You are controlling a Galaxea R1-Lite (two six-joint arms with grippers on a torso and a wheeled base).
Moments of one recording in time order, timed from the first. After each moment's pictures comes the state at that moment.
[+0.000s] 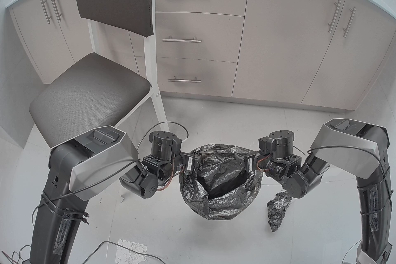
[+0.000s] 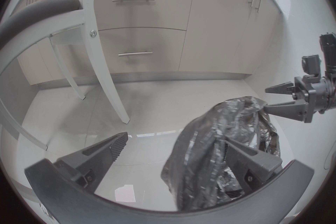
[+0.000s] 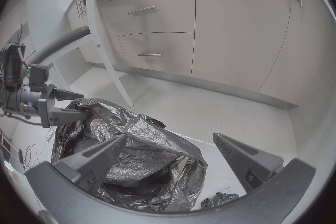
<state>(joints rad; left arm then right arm) -0.50 2.57 -1.27 -0.88 0.10 -0.05 0.42 2.45 -0.99 -1.07 -0.17 0.00</state>
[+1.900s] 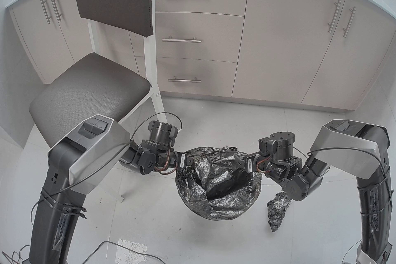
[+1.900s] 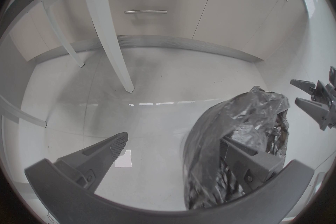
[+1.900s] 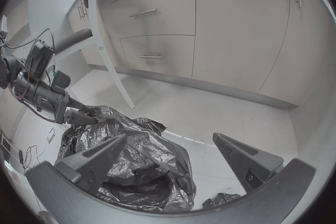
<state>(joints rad) -0.43 2.61 -1.56 -0.31 0.02 -0.14 0.43 2.44 -0.97 -1.11 -0.17 0.00</state>
